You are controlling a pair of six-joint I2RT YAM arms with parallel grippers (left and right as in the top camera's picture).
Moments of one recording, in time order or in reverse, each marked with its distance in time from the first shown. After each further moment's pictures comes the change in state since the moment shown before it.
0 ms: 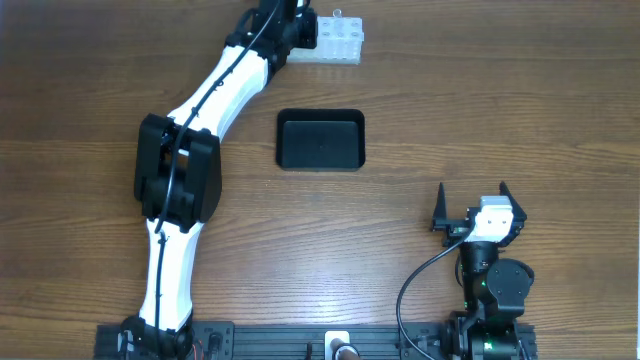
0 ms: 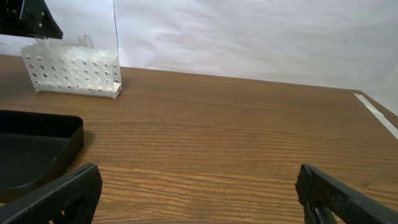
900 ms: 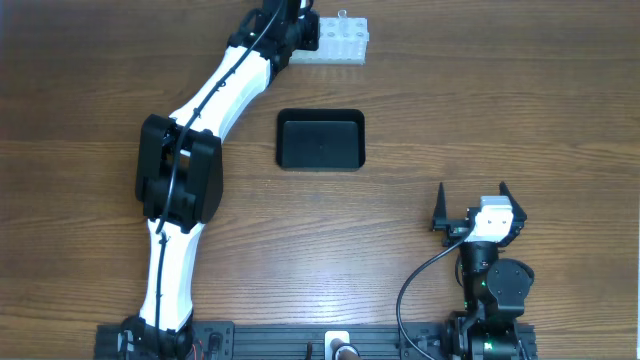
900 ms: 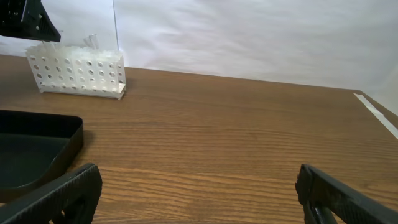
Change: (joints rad) left arm -0.008 0.000 0.000 -0.016 -0.009 0.000; right arm 0.000 0.000 0.000 0.000 0.000 0.000
